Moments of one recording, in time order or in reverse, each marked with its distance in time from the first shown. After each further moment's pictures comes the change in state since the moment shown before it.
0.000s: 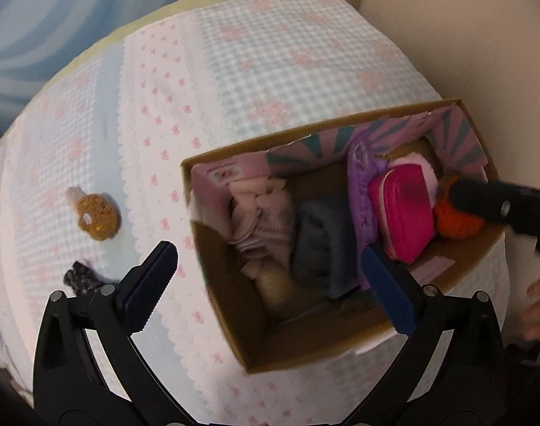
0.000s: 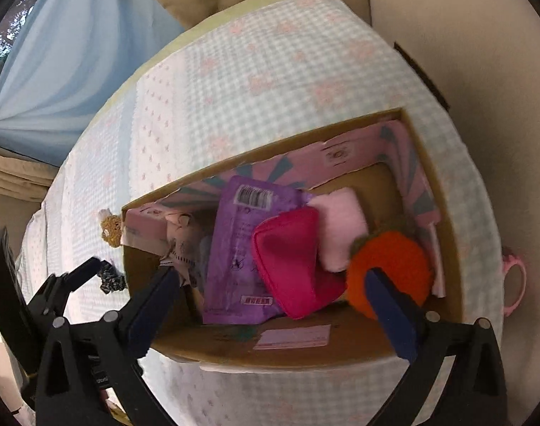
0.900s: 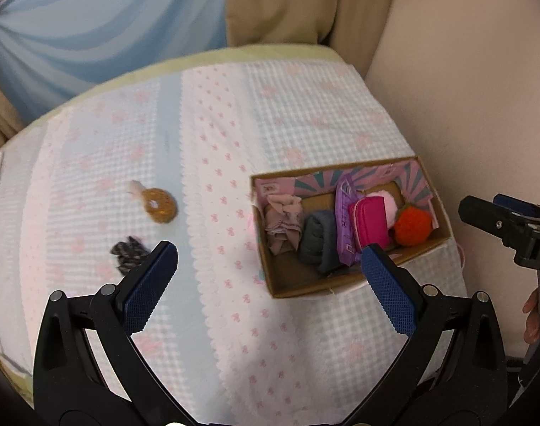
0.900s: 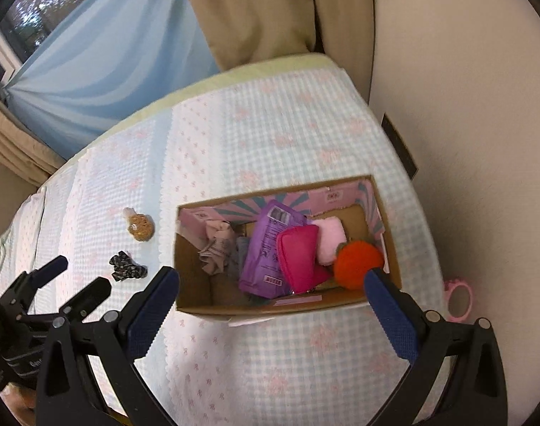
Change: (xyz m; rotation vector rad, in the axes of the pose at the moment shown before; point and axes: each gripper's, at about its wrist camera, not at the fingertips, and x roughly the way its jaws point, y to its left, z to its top) left arm -0.143 0.034 -0.047 -0.130 -0.167 -0.001; right arm -0.134 0.080 -0.056 -0.156 -0.209 -0.113
